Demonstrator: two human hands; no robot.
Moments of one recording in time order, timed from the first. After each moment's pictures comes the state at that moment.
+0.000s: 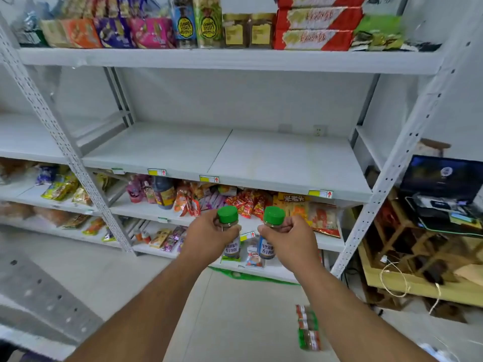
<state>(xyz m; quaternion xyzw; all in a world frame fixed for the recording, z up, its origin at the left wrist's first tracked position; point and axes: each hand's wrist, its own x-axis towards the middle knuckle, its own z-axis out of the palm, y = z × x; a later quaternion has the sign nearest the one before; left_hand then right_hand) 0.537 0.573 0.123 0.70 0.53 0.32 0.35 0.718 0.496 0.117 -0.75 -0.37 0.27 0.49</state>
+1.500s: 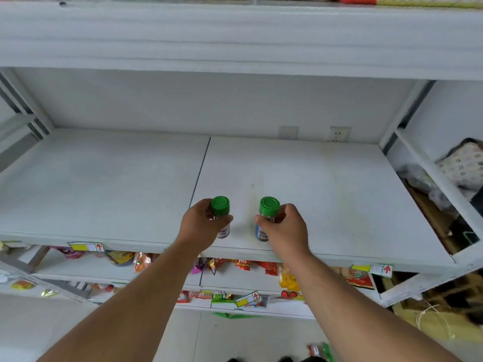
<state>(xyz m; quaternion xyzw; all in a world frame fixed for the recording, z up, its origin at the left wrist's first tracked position) 0.671 1.032 0.055 0.68 0.54 0.25 0.42 0.847 0.927 0.045 -0.80 -0.32 0.23 0.46</state>
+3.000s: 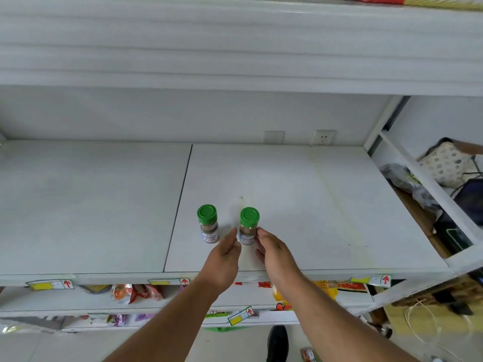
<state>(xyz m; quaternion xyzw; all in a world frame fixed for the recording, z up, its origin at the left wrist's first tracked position) 0.715 1.014 0.005 0.63 0.45 0.16 0.61 0.848 0.949 -0.009 -0.70 -0.23 0.43 0.53</state>
